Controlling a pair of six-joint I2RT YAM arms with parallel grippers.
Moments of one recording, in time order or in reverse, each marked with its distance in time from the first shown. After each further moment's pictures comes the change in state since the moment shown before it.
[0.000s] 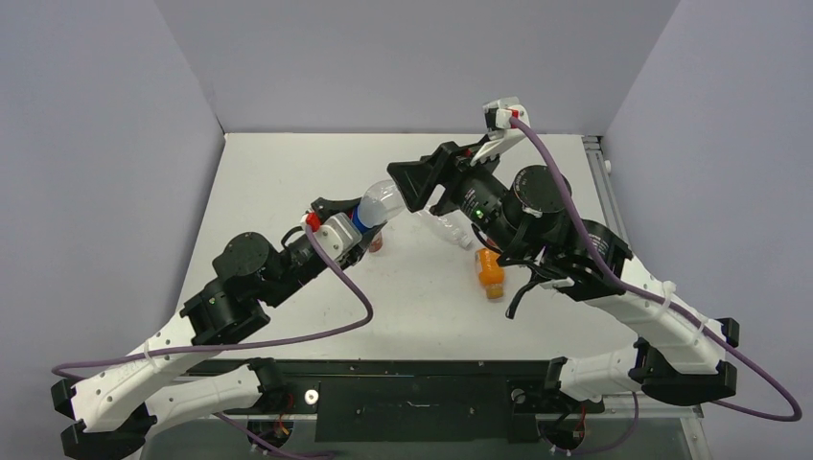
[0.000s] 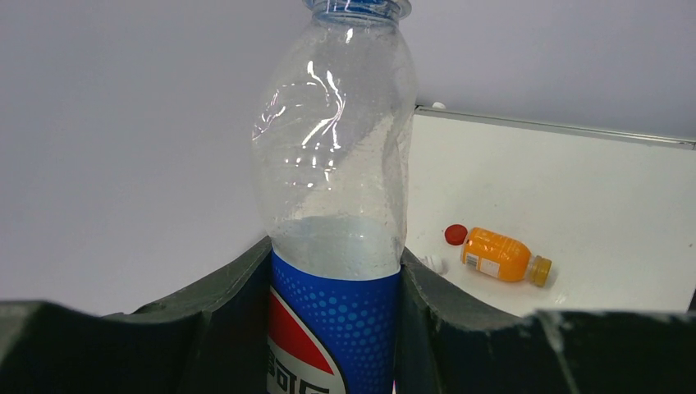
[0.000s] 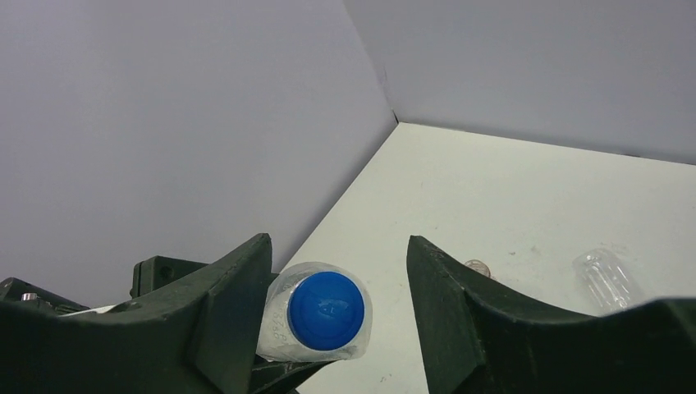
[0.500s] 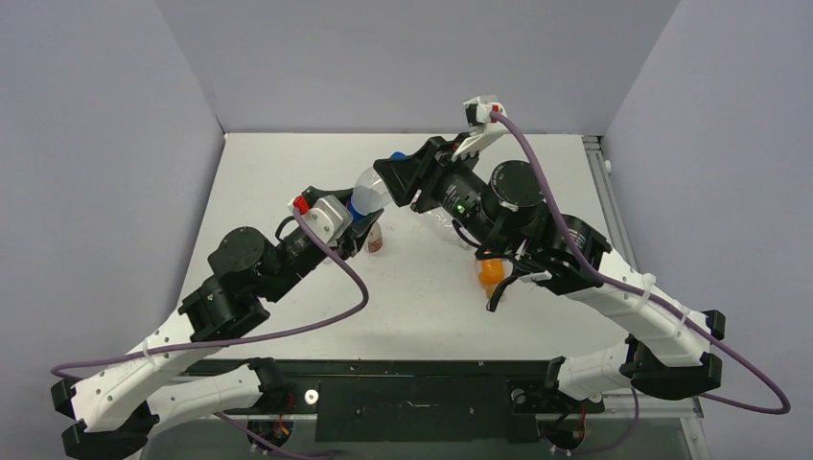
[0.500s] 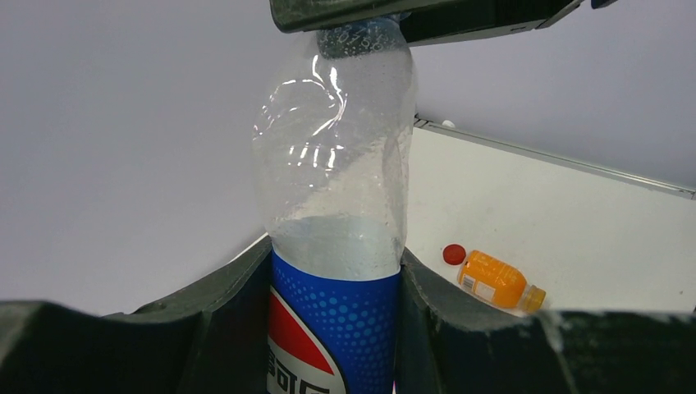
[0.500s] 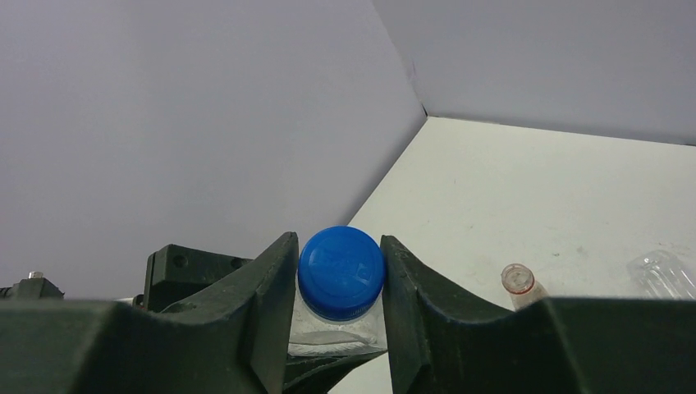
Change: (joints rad) left arm 0.017 0.020 0.038 0.017 -0.061 -0.089; right arm 0.000 0.063 0.020 0.042 -0.039 0.071
